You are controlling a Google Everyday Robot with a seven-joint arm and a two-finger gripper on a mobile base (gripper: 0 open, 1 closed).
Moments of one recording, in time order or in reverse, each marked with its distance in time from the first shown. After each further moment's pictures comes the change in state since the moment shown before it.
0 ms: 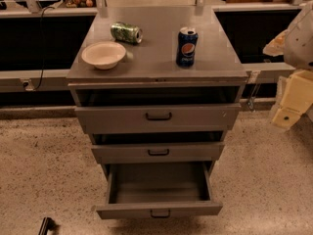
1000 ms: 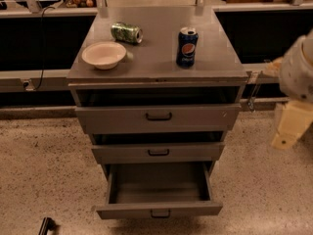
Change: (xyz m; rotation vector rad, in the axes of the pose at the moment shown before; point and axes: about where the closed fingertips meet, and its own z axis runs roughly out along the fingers) arm 0.024 0.008 0.040 0.019 0.047 -0.021
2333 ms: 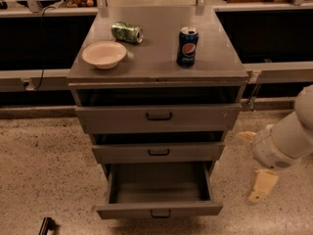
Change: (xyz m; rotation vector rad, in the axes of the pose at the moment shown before) arm 0.043 0.071 0.189 -0.185 -0.176 -0.068
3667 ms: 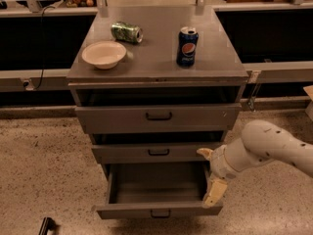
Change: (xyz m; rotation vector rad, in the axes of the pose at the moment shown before) arm -0.040 -0.016 0.159 -0.061 -0.207 -0.041
